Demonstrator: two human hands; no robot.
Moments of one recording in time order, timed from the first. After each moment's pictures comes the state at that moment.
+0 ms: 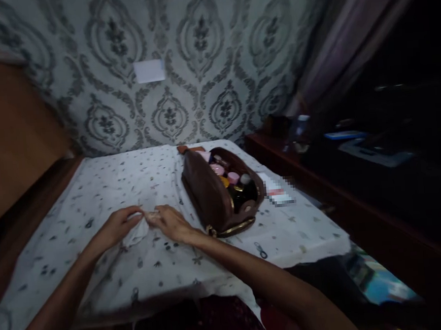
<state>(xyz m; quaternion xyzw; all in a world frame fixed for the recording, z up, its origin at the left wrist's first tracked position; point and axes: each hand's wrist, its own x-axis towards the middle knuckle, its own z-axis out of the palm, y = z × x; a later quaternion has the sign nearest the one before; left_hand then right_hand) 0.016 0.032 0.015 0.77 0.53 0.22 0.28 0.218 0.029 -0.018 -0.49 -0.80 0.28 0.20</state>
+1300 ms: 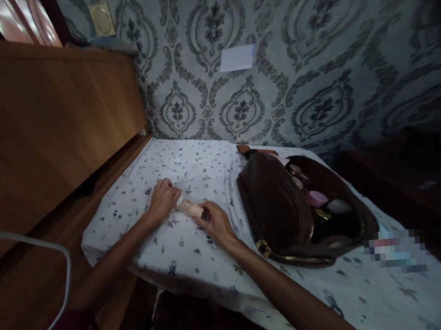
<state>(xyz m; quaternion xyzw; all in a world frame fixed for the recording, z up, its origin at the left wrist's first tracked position) -0.009 0.033 -0.035 0.73 0.64 0.23 -0.08 0.206 0.033 -0.063 -0.42 -0.79 0.28 0.35</state>
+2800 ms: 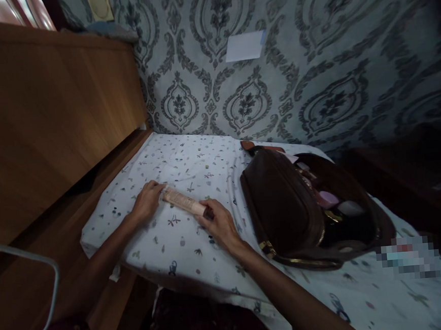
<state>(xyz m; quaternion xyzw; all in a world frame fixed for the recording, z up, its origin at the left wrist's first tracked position) -0.056 0.015 -0.047 0.71 0.66 0.24 -0.03 0.211 0.029 -0.060 -0.39 -0.78 0.31 0.38</state>
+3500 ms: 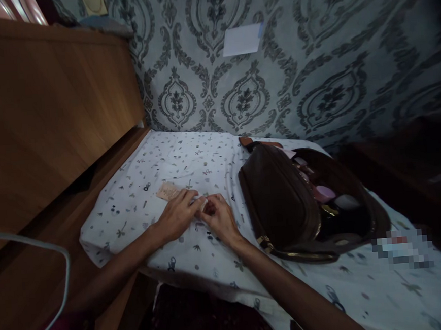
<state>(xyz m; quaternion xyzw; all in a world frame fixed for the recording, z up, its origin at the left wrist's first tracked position) 0.041 -0.013 -0.023 0.85 0.49 0.18 -0.08 0.208 0.034 -0.064 -0.41 -0.72 0.36 0.43</state>
